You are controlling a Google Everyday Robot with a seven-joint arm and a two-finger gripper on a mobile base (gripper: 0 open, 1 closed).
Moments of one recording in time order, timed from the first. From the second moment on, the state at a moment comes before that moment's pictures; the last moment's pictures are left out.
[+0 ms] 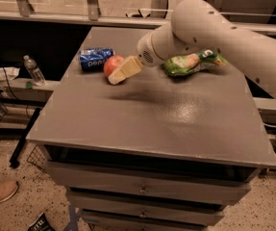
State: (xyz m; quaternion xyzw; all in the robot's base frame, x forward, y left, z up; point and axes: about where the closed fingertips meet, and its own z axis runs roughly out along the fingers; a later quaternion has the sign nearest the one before) arm 0.682 0.032 0.871 -0.47 0.77 0.18 0.40
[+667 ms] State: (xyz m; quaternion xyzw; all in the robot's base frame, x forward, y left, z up) arm 0.663 -0.050 0.917 -0.42 0.78 0.10 0.45
